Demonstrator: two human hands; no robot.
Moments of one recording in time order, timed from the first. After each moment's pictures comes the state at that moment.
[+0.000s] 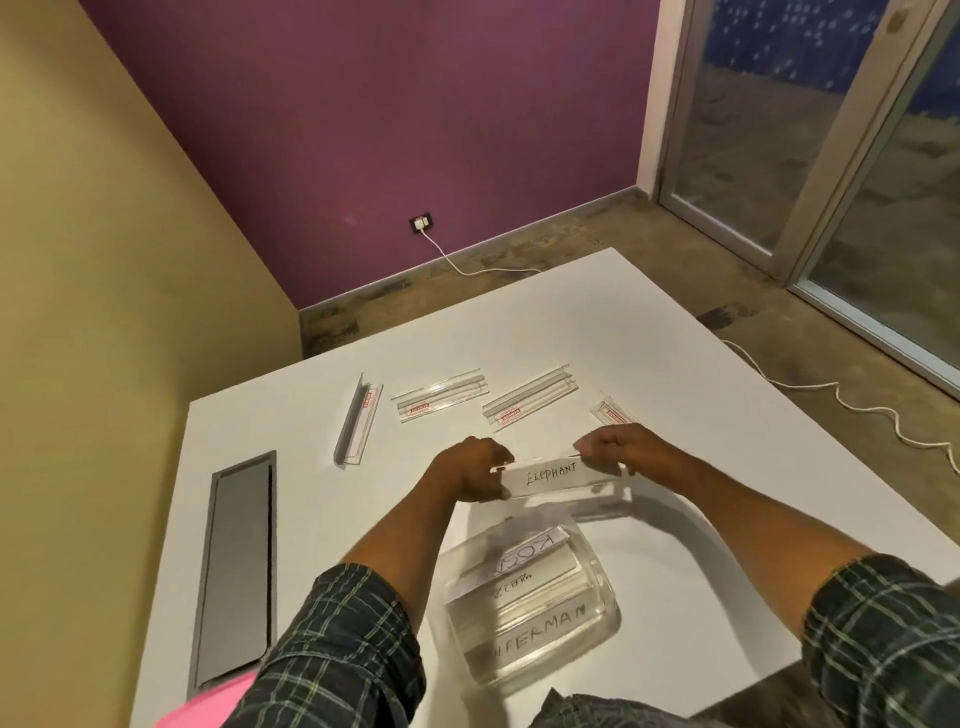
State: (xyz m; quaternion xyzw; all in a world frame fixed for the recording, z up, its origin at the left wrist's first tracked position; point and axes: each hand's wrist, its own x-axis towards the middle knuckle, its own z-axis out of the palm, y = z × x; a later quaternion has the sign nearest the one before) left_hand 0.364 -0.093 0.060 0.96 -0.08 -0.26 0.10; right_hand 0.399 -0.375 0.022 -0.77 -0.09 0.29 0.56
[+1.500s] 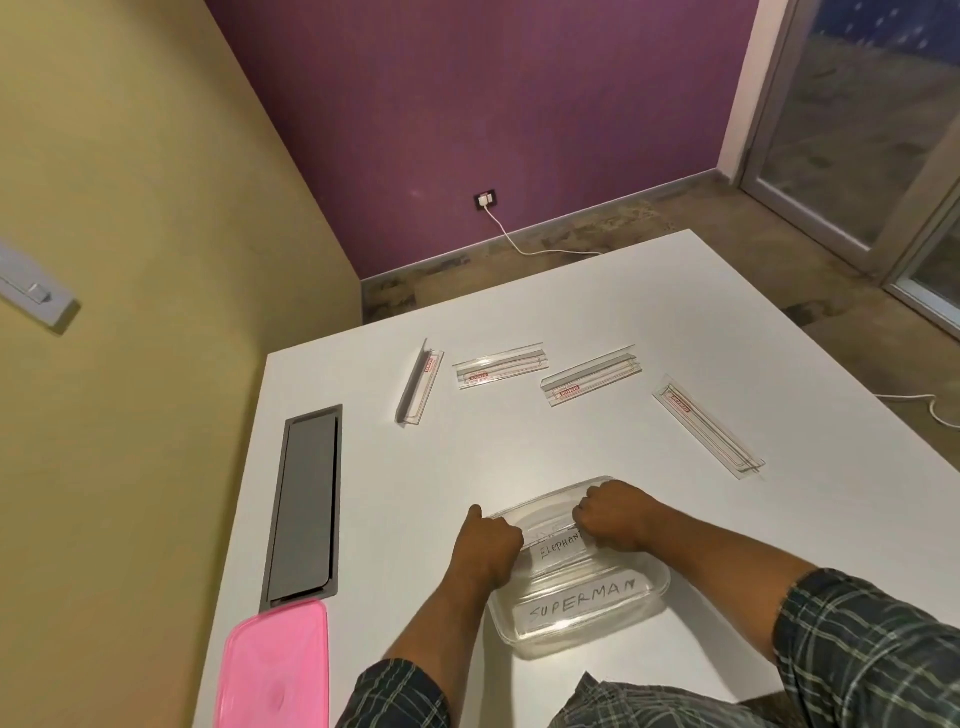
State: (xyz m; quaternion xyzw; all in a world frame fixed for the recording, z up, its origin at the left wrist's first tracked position) left_hand 0.212 -0.068 0.002 0.95 -0.10 -0.23 -0.15; right_hand 0.324 -0.271 -0.043 -0.82 -0.54 0.15 -0.15
